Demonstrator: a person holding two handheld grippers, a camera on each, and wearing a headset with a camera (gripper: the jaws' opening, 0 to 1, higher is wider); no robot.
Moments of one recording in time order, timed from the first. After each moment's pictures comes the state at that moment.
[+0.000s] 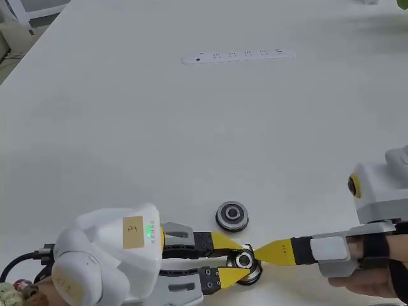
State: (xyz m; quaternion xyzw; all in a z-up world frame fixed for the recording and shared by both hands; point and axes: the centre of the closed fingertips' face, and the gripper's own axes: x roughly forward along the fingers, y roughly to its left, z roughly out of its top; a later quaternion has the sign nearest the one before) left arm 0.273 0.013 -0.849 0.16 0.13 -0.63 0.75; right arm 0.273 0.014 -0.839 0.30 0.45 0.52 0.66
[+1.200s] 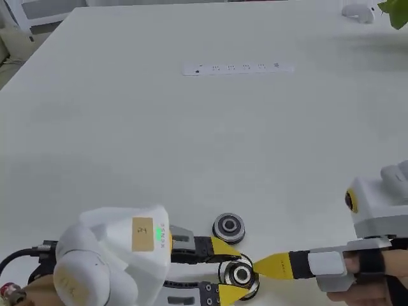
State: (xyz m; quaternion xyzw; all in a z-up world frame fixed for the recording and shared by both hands) left arm 0.268 0.012 -0.831 0.19 0.15 -0.64 0.73; right arm 0.276 0.008 -0.841 0.30 0.45 0.51 0.67
